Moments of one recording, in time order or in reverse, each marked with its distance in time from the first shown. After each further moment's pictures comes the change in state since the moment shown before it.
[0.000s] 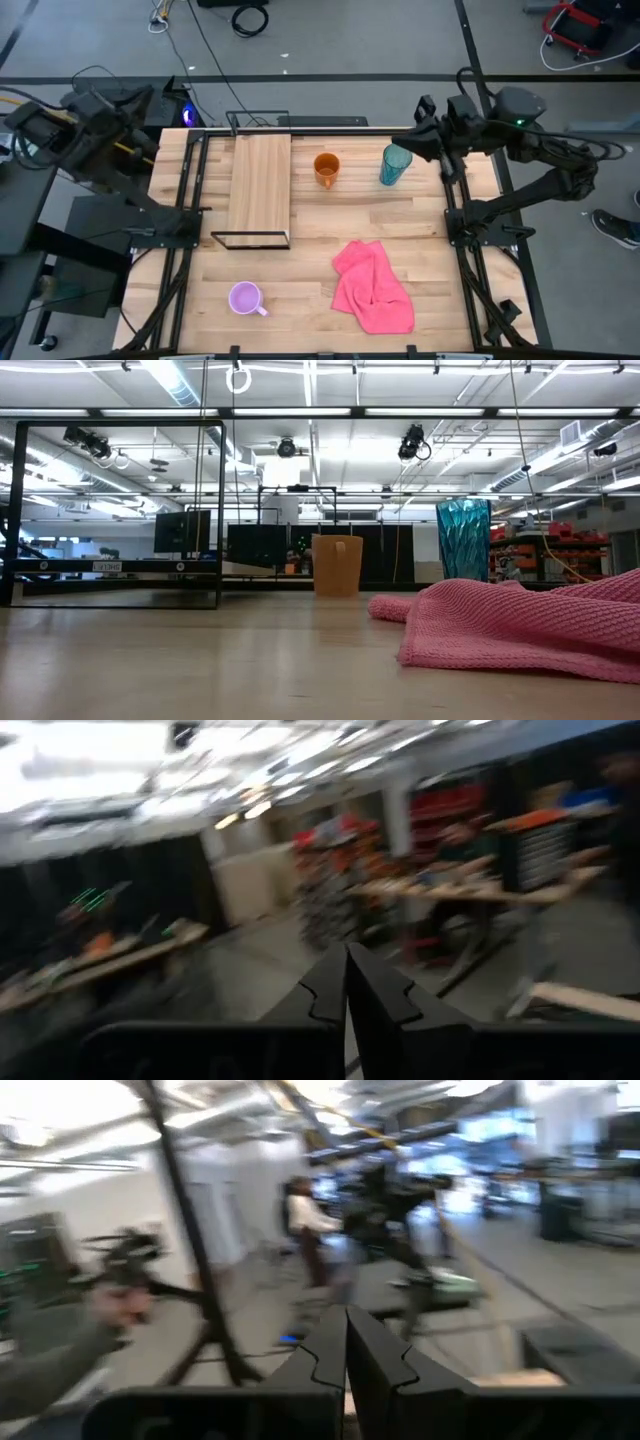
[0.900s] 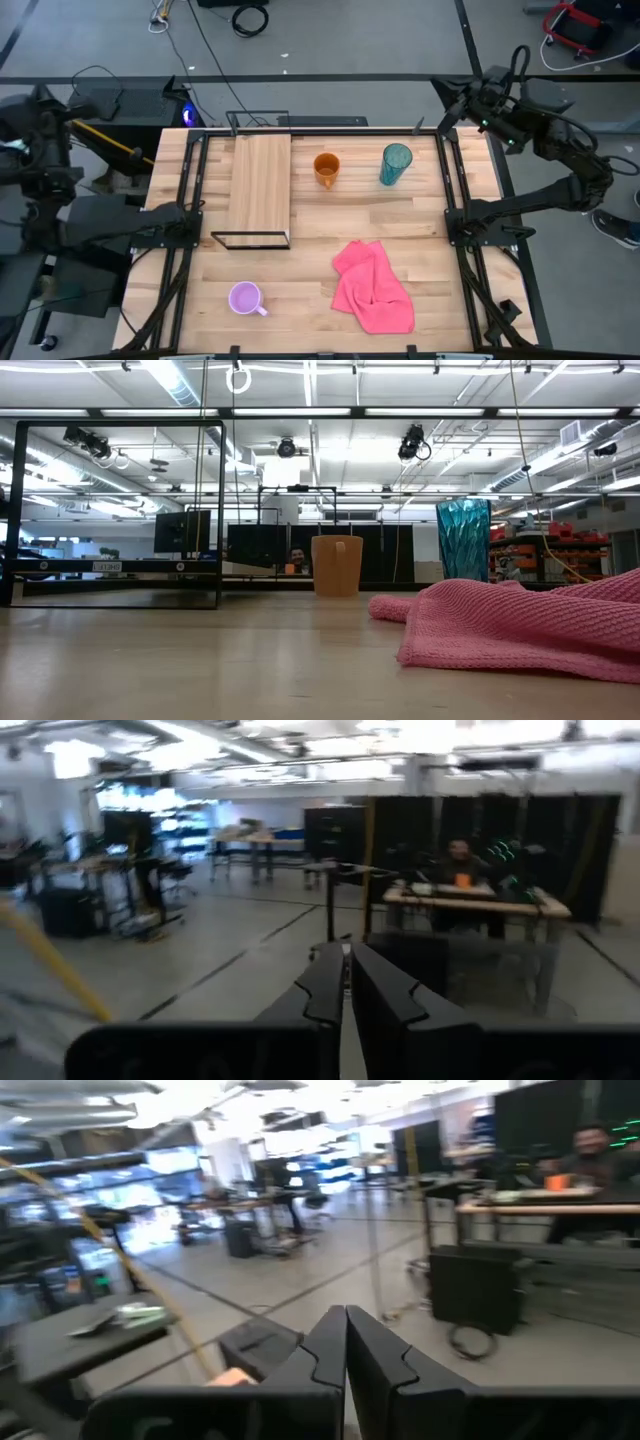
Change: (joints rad) left arm 1.007 -0.124 0.001 0.012 -0.024 -0.066; right arm -0.138 -0.126 0.000 -0.188 0.682 -0.073
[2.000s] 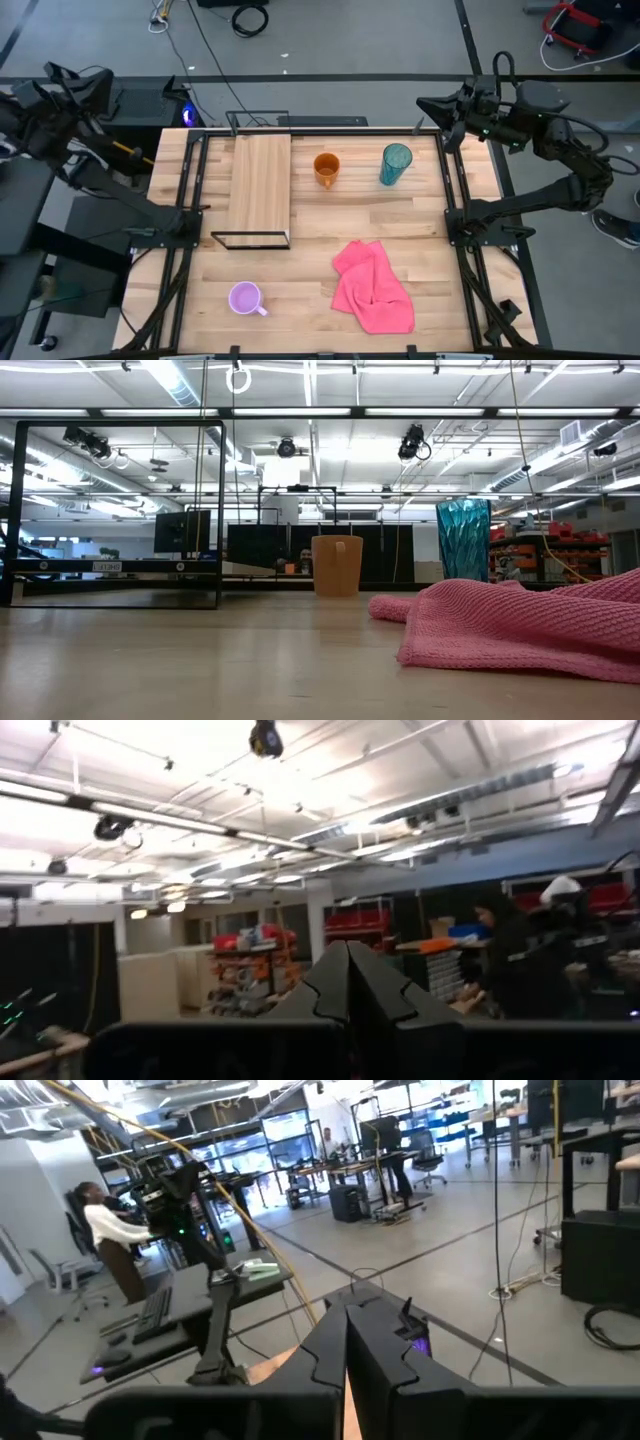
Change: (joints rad) left arm -0.909 -0.009 0.174 -0.495 0.523 -0.304; right arm 0.002 0.002 0.000 -0.039 -0.356 0.090
